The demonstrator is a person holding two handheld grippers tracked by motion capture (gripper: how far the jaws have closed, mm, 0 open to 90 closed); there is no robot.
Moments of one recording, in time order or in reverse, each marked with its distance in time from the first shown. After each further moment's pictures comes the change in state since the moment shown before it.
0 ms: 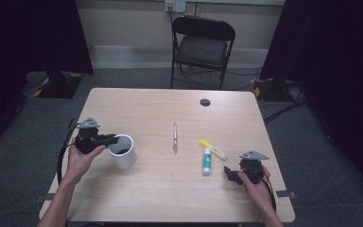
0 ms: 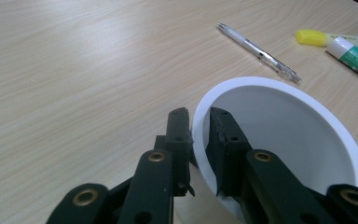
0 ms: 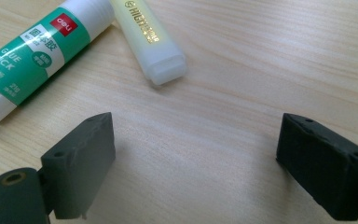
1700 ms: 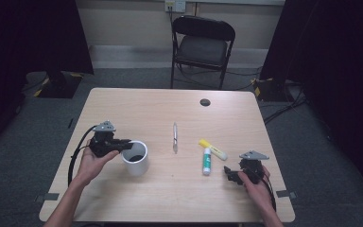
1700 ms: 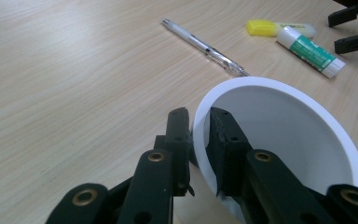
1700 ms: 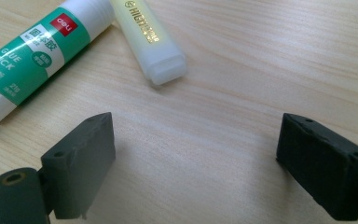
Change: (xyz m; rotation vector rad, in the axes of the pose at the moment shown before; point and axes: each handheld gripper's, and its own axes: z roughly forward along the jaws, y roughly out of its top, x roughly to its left) left arm -0.039 0.011 0.023 0.033 -0.131 0.051; right arm 0.000 0.000 0.000 0.000 0.001 0.000
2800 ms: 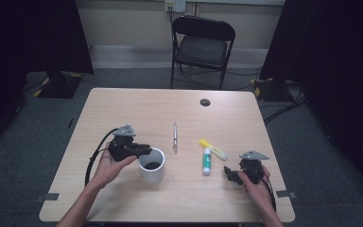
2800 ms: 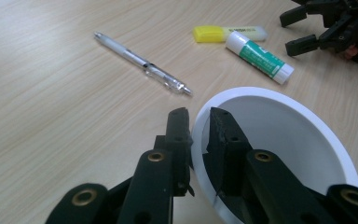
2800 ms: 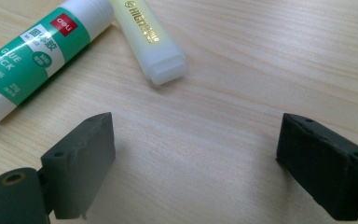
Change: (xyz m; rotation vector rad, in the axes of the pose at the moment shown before) left arm -0.047 0.020 0.033 0.019 -0.093 0.063; right arm 0.000 0.000 0.000 0.000 0.000 0.000
